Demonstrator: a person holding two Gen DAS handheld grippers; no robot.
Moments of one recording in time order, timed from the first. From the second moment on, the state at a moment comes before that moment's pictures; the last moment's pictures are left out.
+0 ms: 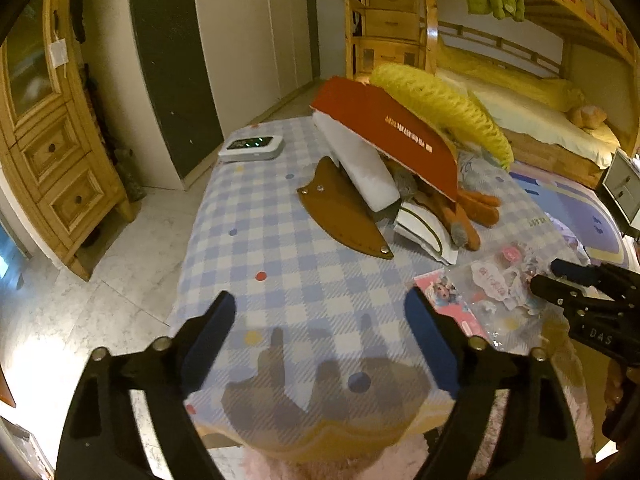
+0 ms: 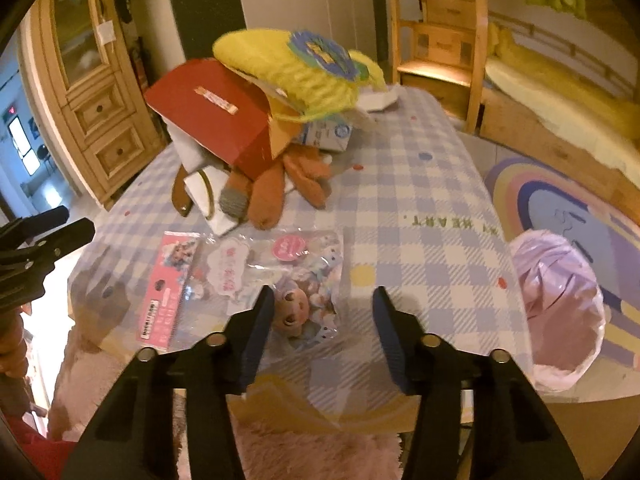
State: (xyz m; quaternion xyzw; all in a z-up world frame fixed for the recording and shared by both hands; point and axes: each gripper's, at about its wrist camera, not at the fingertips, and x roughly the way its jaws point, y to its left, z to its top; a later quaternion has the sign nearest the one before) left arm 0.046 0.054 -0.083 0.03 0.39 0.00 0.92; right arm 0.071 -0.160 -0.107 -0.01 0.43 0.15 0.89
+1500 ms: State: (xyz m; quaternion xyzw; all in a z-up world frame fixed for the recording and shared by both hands) left arm 0.185 -0.052 -0.034 -0.04 0.40 -0.06 0.91; right arm 0.071 -0.267 -0.031 -0.05 0.35 -0.06 0.93
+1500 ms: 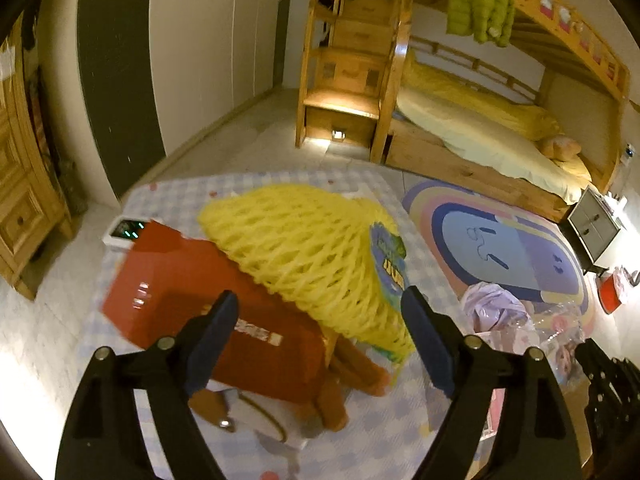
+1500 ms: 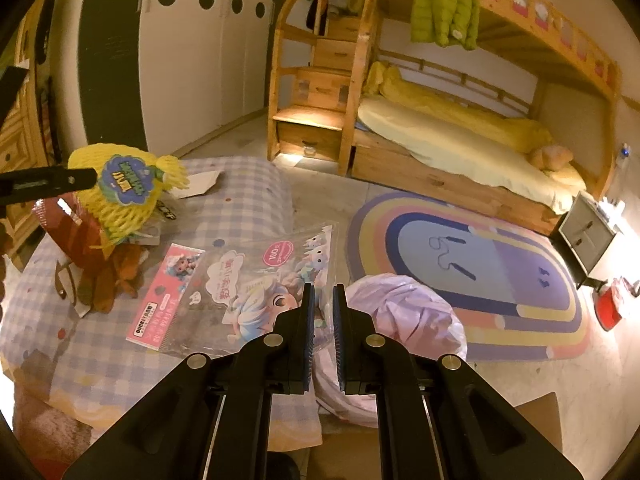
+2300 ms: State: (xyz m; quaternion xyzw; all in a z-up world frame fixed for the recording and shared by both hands) left arm 0.121 -0.121 0.053 0.08 0.25 -0.17 0.95; right arm 0.042 -0.329 -0.013 0.00 0.31 -0.13 0.94
